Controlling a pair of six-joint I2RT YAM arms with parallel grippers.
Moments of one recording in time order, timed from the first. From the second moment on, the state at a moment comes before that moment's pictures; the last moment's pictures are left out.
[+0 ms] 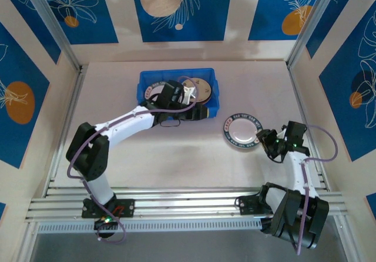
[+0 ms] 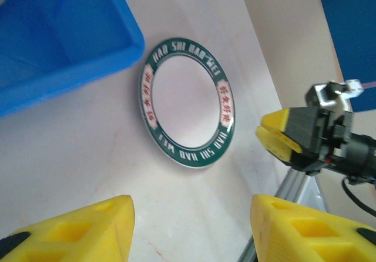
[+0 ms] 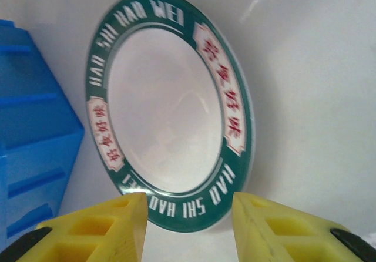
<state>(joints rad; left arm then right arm) -0.69 1.73 1.29 -0.20 0.52 -0.63 -0.36 0.97 0.46 -0.49 -0.48 0.72</state>
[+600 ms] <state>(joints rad) -0.71 1.77 1.19 0.01 0.60 -0.73 -0.36 1.07 0.43 -0.43 -0.48 0.73</state>
